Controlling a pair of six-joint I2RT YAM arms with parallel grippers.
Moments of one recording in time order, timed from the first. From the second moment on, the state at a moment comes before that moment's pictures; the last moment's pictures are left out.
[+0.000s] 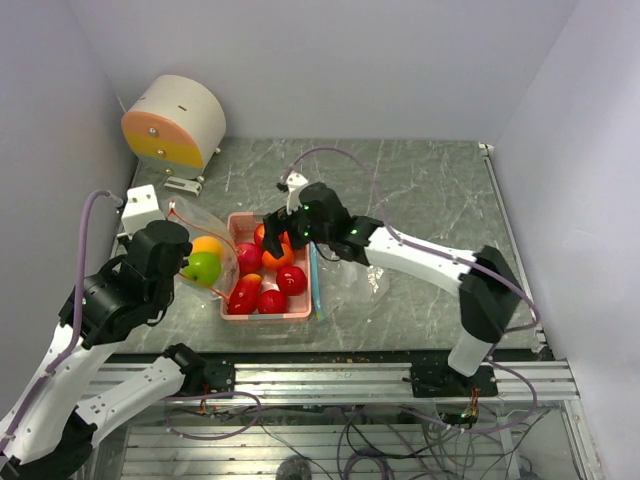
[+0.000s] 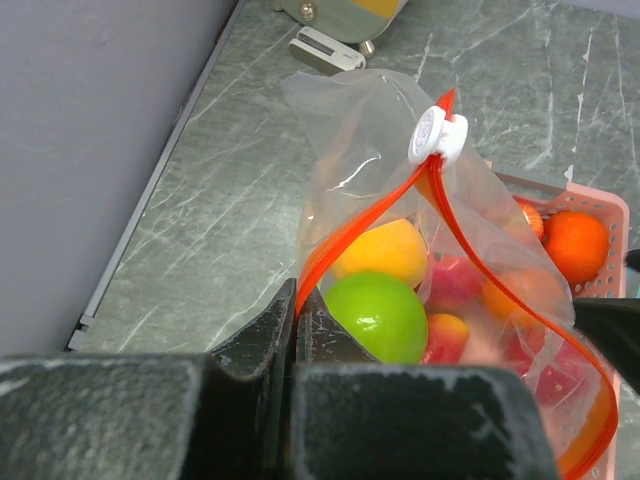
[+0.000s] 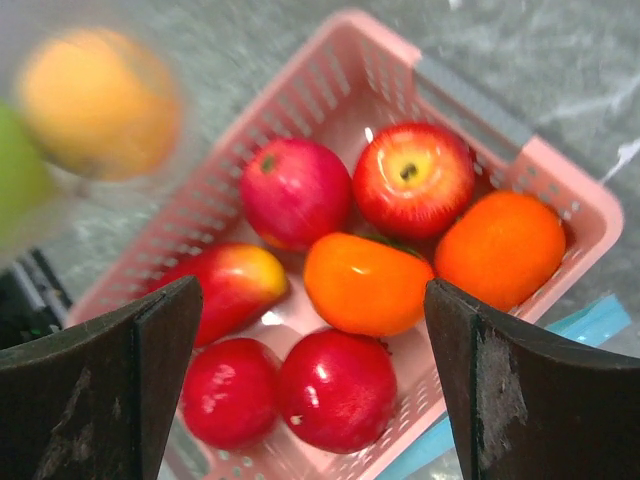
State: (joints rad) left arm -0.65 0.75 1.24 -1.13 -0.87 -0.53; right arm 0.91 1.69 1.32 -0.07 -0.07 0.25
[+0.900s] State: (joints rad) left arm -0.65 0.71 1.25 -1.13 -0.87 -0.50; right arm 1.01 2.08 1.49 -0.24 0.16 0.22
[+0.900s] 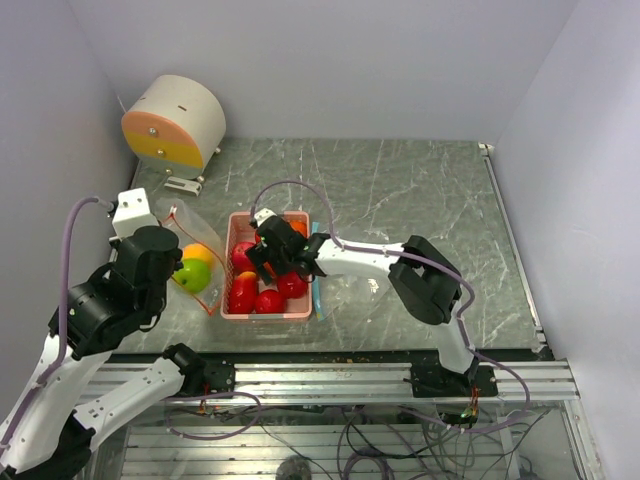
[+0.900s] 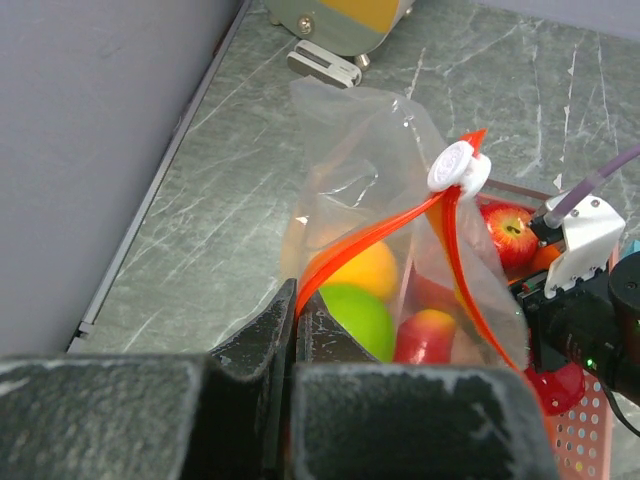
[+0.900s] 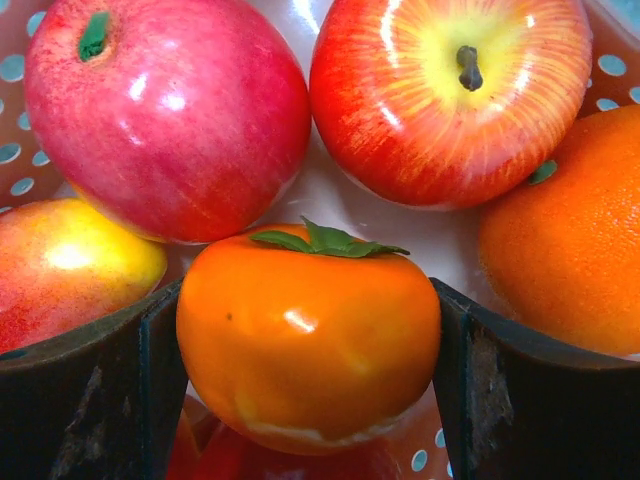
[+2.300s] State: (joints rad) left arm -0.65 0.83 1.13 -0.94 -0.72 -0.49; right arm 0.99 1.59 1.15 0.33 -0.68 0.26
